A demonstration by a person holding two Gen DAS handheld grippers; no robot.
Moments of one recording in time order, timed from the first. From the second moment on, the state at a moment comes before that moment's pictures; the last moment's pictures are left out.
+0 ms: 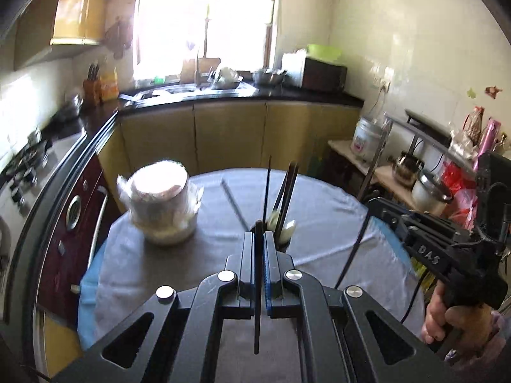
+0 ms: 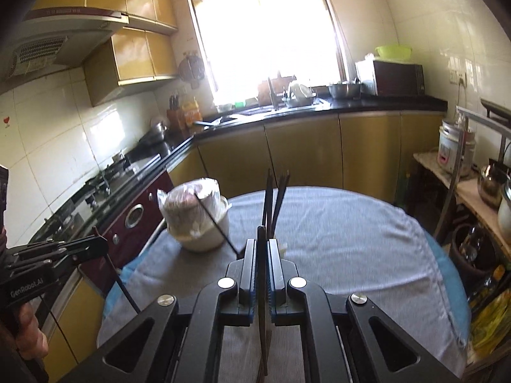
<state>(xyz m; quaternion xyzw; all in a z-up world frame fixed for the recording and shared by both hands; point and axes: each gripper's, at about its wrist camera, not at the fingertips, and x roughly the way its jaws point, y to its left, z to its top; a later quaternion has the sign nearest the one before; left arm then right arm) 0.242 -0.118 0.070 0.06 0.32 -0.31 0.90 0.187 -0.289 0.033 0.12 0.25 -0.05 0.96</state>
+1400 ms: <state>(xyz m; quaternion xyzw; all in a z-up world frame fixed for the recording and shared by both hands) 0.325 -0.167 0.029 -0.02 0.21 -0.30 0.93 0.311 -0.317 0.013 0.14 0.22 -0.07 0.96</state>
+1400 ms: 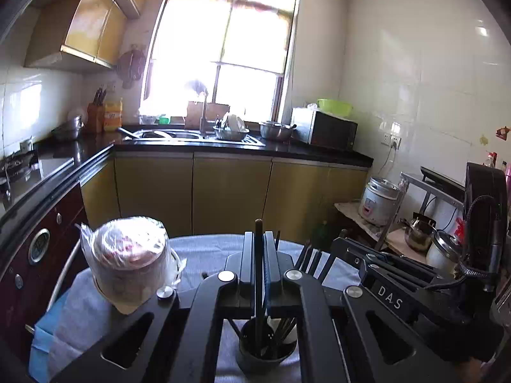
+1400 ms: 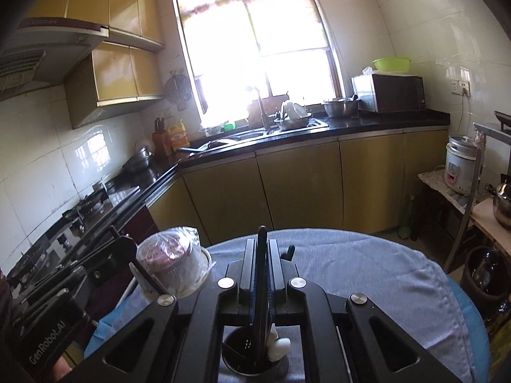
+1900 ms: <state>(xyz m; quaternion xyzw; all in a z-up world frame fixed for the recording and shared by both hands) 0.317 -0.156 0.015 0.02 0.25 -0.30 0.92 0.305 -0.321 -0.010 0.17 0.27 -0.04 0.95</state>
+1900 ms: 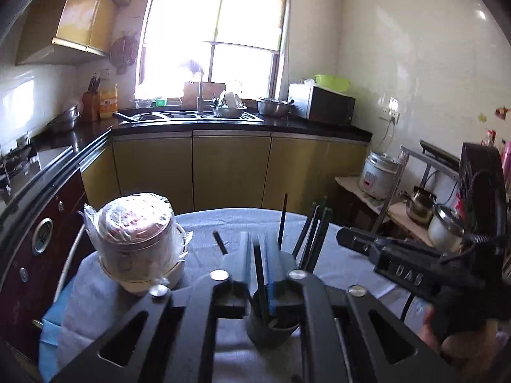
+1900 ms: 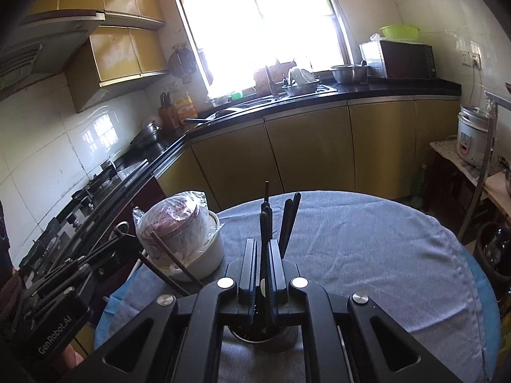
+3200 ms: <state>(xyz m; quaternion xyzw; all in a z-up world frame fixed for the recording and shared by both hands) 0.113 -0.041 -0.085 0.09 0.39 -0.14 0.90 0.065 -0.261 -0.139 0.22 0.40 -0.02 0.89</state>
